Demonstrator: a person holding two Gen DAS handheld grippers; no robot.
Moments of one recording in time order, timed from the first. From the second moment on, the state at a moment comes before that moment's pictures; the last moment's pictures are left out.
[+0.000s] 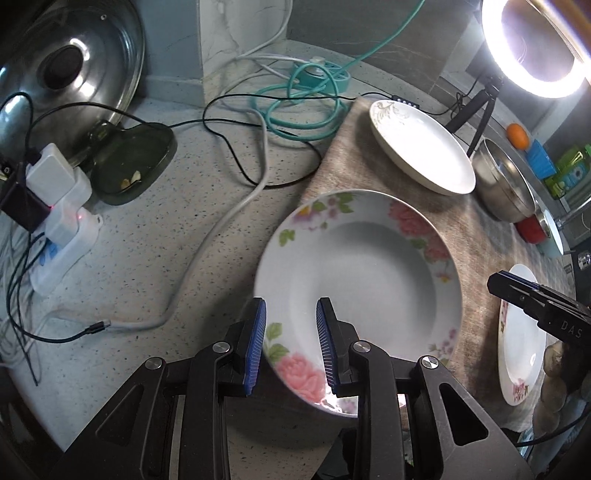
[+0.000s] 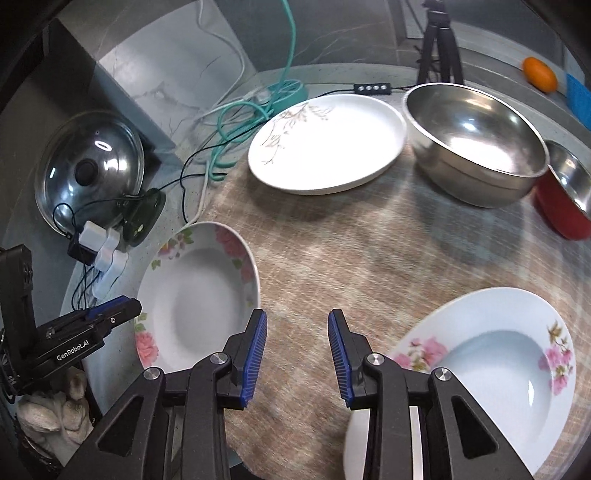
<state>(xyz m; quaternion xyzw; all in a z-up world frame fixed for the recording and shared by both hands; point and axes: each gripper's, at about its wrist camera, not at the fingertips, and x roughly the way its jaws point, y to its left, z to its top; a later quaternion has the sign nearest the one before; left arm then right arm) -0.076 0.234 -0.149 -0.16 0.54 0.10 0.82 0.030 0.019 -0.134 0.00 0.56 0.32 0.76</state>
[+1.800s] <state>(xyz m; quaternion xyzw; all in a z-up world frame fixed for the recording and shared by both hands) -0.062 0.248 -0.172 -0.22 0.56 0.07 0.80 0.041 0.056 -0.165 0.02 0.61 0.33 0.72</state>
